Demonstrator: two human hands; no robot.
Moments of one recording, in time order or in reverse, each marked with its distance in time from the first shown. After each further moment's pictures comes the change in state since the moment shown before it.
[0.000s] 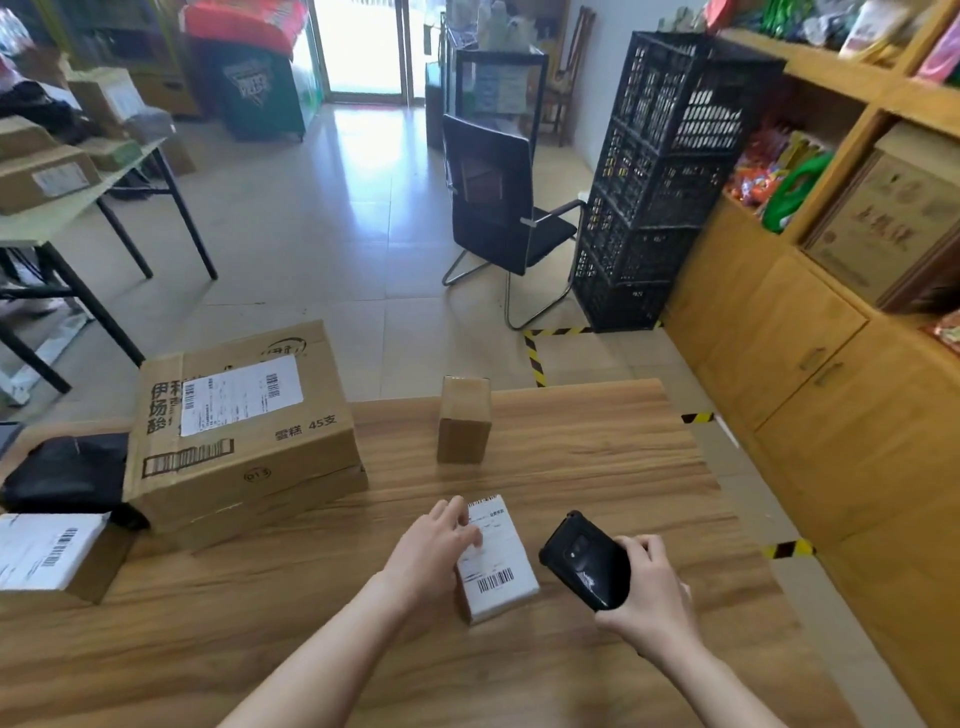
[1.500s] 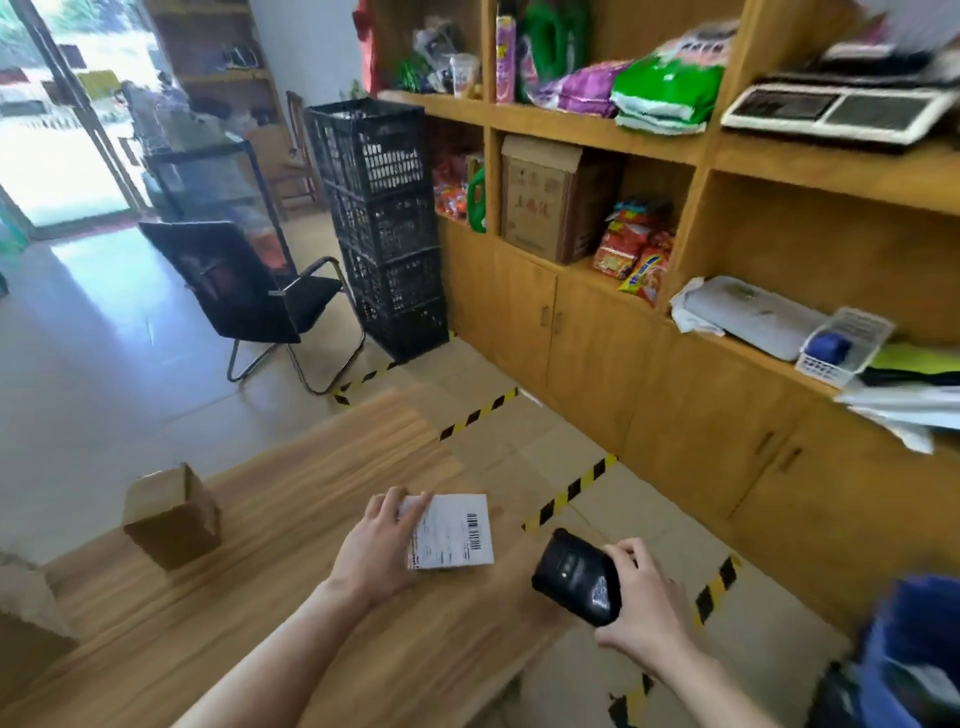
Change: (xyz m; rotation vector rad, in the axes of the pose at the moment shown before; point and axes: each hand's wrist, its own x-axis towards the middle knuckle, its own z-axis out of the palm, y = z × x) left_hand 0.091 0.279 0.011 0.119 0.044 0.284; right_hand -0.151 0.281 -0.098 0.066 0.202 0.264
